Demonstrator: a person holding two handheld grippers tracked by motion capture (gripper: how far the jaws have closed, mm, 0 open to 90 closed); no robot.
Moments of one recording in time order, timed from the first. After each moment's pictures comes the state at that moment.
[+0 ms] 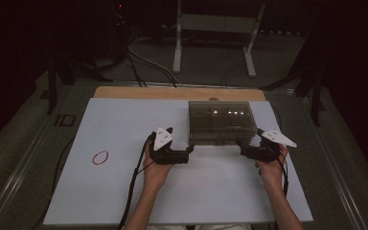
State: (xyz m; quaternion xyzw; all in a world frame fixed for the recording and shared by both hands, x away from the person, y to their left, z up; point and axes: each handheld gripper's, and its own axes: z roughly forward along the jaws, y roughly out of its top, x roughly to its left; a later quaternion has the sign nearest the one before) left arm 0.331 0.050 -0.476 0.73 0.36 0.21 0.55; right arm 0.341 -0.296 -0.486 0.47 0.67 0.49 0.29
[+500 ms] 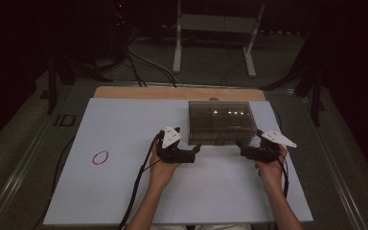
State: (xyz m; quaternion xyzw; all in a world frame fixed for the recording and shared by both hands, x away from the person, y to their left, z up) left arm 0.339 0.031 -0.480 0.74 0.34 0.19 0.55; right arm 0.340 -0.296 -0.487 0.47 0.67 0.49 0.28
